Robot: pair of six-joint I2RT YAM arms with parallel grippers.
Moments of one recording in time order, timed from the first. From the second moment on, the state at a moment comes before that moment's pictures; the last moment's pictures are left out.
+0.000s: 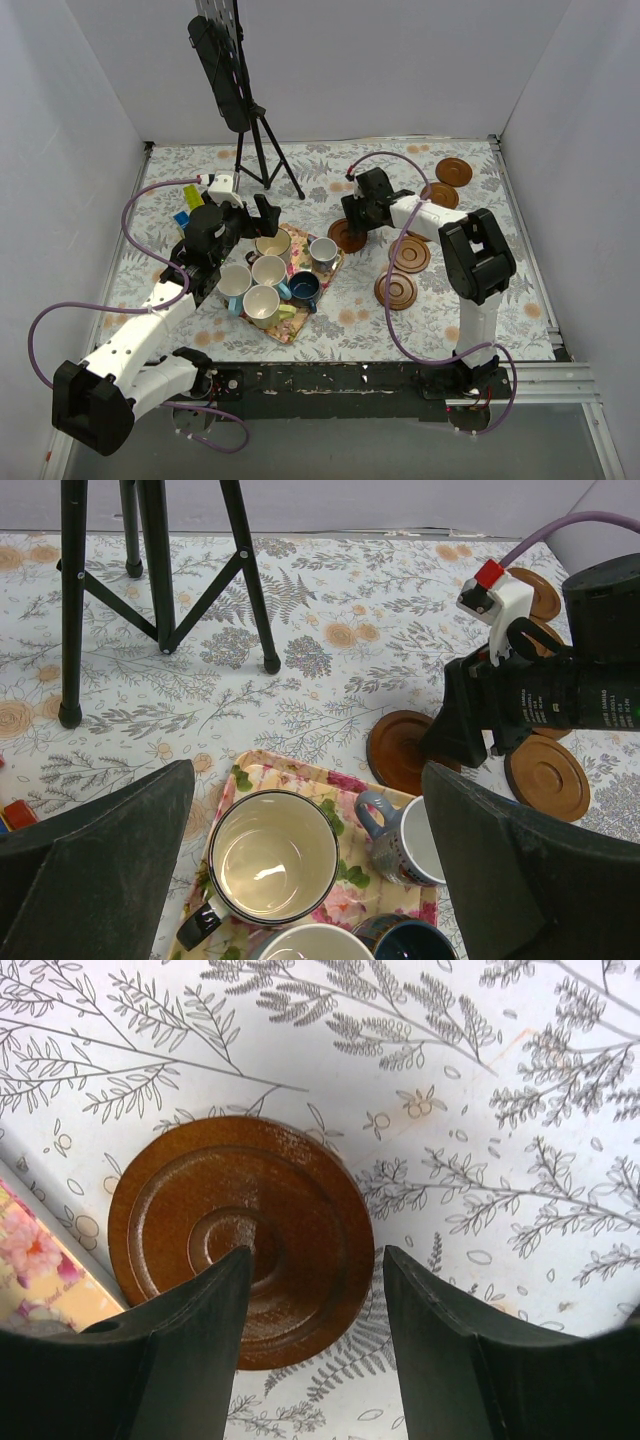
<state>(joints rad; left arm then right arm) -0.43 0.99 0.73 0.10 -0.07 -0.28 0.53 1.96 1.33 -0.30 -0.02 0.15</state>
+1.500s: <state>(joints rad) -0.43 0.99 0.73 0.10 -0.07 -0.28 0.52 1.78 1.05 -0.19 0.14 0.15</state>
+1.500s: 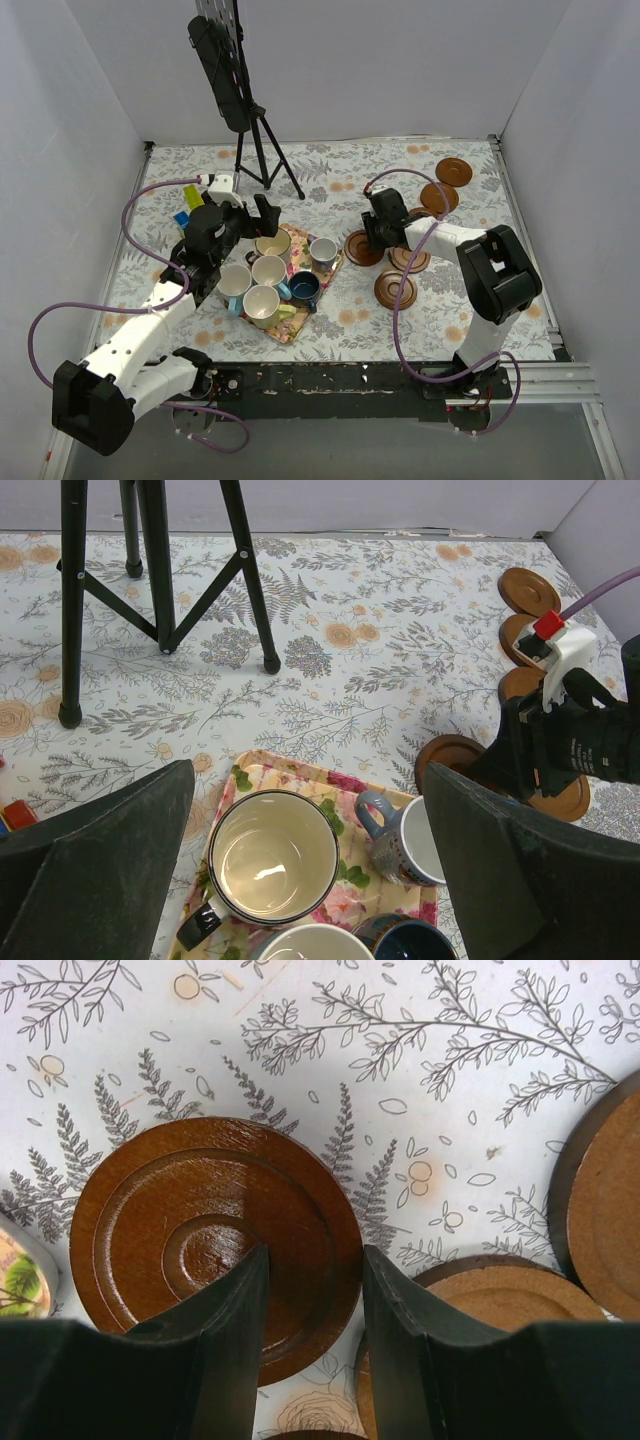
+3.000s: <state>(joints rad) -0.43 0.99 0.73 0.10 -0.07 -0.28 0.76 1.75 1.01 -0.23 0.23 0.29</state>
